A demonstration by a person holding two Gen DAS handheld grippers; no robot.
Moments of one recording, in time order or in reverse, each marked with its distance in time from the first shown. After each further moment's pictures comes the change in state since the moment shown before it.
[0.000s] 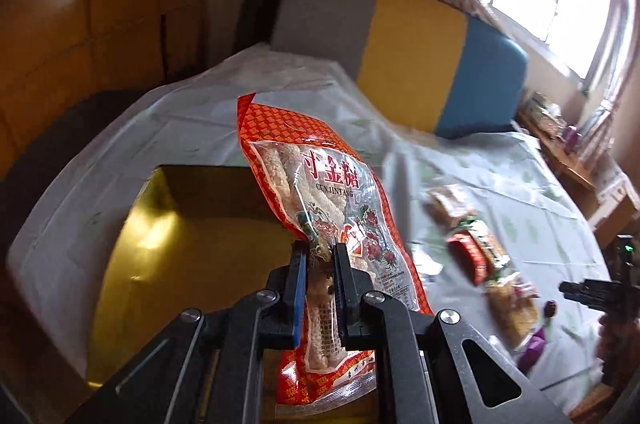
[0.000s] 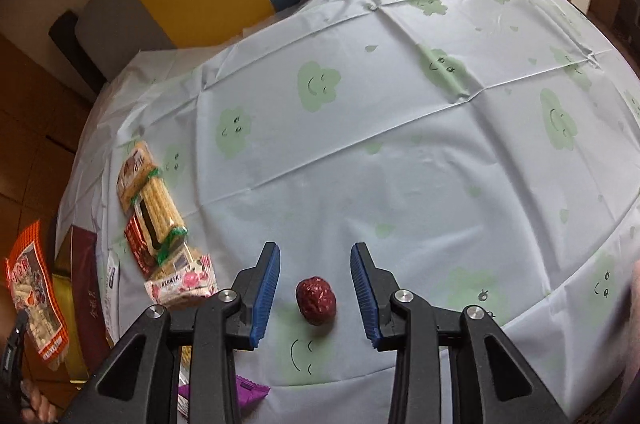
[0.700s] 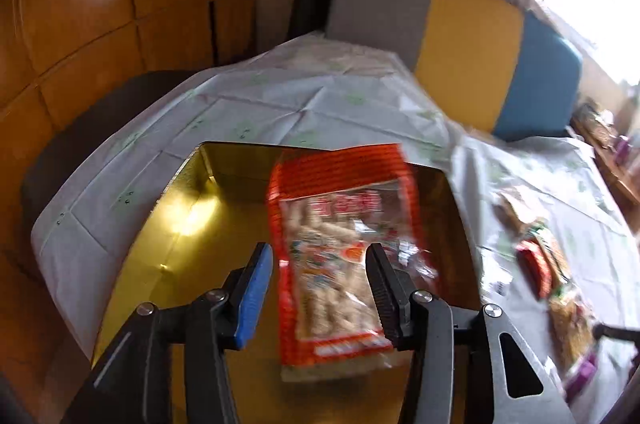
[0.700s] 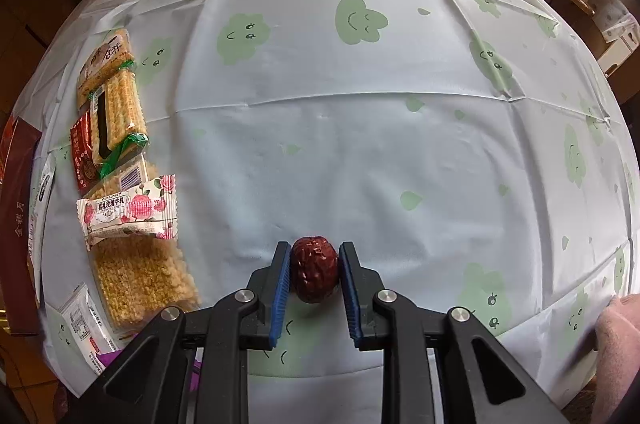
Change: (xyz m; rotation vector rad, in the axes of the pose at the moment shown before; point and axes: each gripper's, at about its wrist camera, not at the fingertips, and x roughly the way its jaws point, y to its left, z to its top) left arm 0.026 0.012 -0.023 -0.038 -0.003 0.149; right arm 0.048 0.036 -0.030 -0.247 0.140 -0.198
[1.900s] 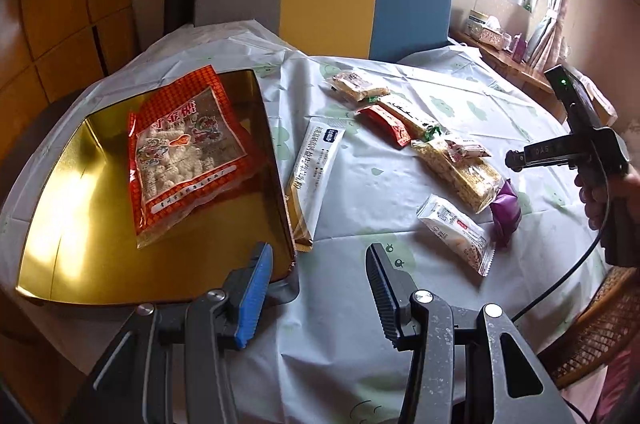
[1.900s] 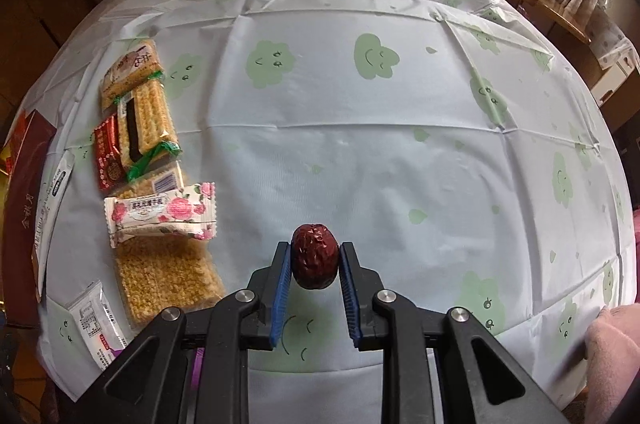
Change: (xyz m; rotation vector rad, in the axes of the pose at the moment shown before) left arm -0.062 -0.089 -0.112 0.292 0.076 -0.269; right arm -0.027 0.034 -0.005 -0.068 -0.117 -0.024
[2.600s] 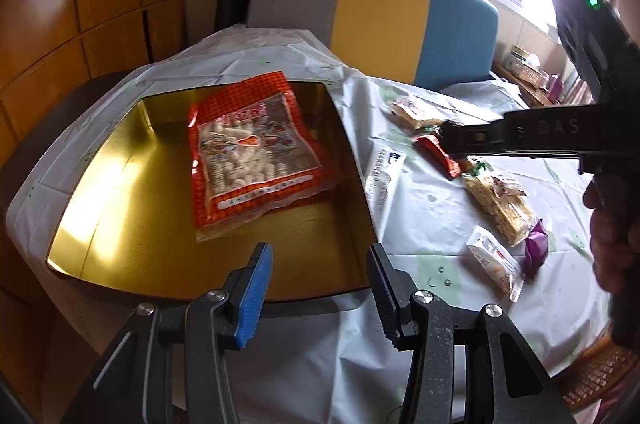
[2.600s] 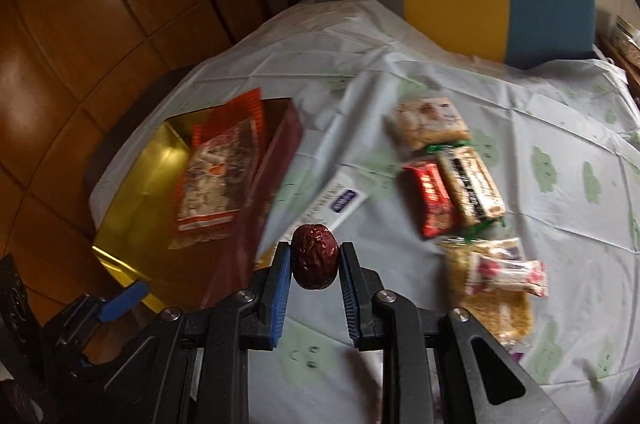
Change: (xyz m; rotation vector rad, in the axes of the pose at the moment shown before) left arm -0.015 0.046 -0.003 -0.139 -0.055 0.098; right arm -0.080 0.190 -0.009 -0.322 -0.150 0.442
